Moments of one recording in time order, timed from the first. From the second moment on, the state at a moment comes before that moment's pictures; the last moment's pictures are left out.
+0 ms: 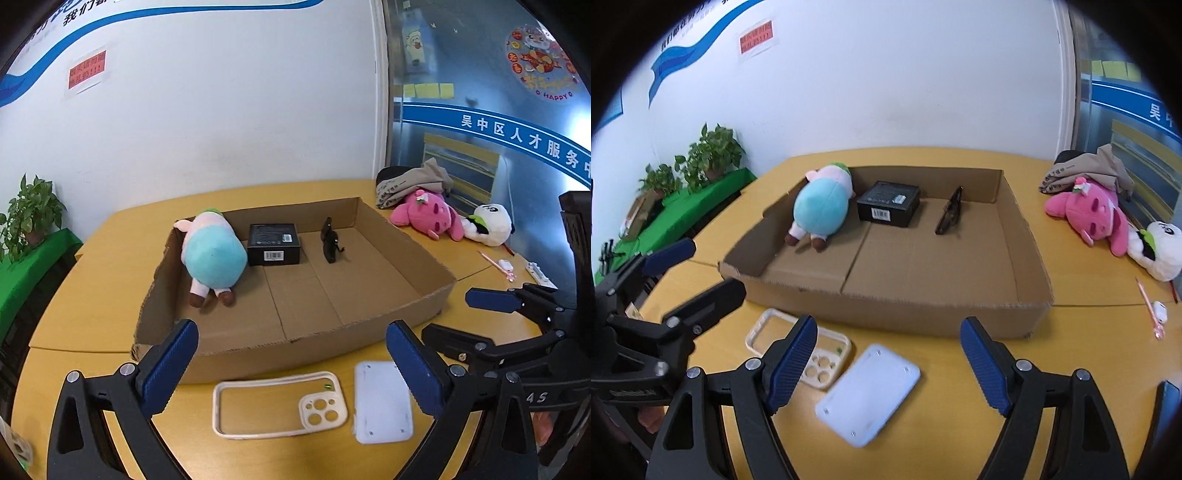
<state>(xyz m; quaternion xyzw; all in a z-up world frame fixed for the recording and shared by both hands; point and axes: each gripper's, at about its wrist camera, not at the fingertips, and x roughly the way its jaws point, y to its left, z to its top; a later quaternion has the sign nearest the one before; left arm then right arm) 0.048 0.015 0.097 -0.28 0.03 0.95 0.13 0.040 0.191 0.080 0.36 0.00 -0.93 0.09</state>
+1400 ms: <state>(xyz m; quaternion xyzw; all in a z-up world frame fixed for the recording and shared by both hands) 0.041 0.024 0.069 -0.31 0.00 0.94 0.14 0.035 0.201 0.053 0.38 0.00 -0.92 0.11</state>
